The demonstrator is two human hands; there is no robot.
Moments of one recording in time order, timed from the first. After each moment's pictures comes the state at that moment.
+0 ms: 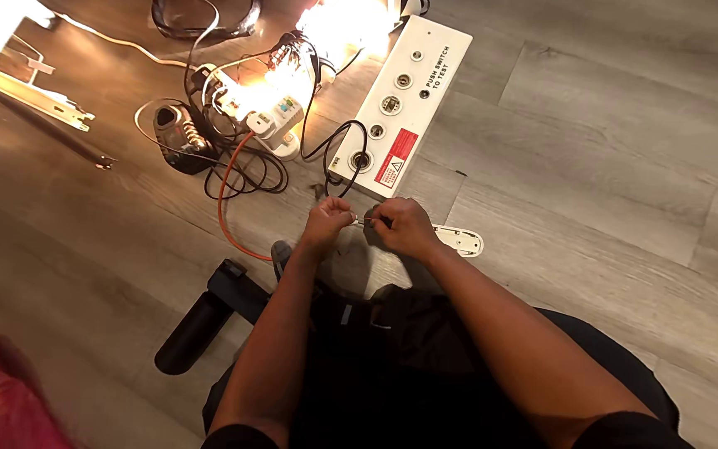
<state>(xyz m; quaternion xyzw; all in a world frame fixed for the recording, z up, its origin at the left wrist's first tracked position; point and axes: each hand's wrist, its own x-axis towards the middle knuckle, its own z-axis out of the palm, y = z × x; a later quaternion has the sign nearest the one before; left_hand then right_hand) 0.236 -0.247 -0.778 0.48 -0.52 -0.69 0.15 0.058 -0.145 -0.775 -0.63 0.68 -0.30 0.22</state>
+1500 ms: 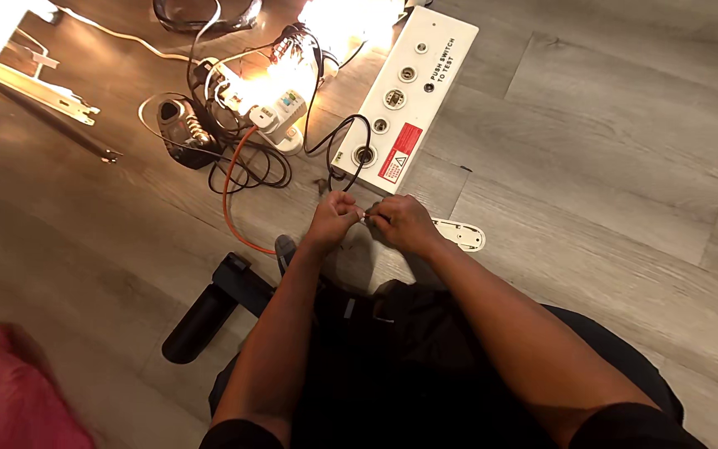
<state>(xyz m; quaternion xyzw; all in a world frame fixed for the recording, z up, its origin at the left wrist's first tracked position) 0.239 -0.244 -0.769 0.45 -0.62 -0.64 0.10 0.061 -0.147 -0.784 -0.67 0.65 -0.28 0.22</state>
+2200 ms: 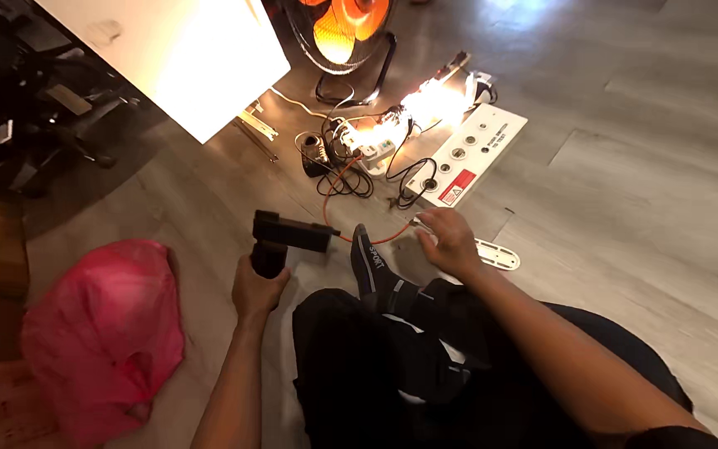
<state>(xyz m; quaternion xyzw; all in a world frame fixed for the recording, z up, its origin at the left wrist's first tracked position) 0.516 -0.130 -0.644 0.77 -0.59 -0.16 0.19 0.117 -0.102 -0.686 -0.73 0.55 -0.41 0.02</state>
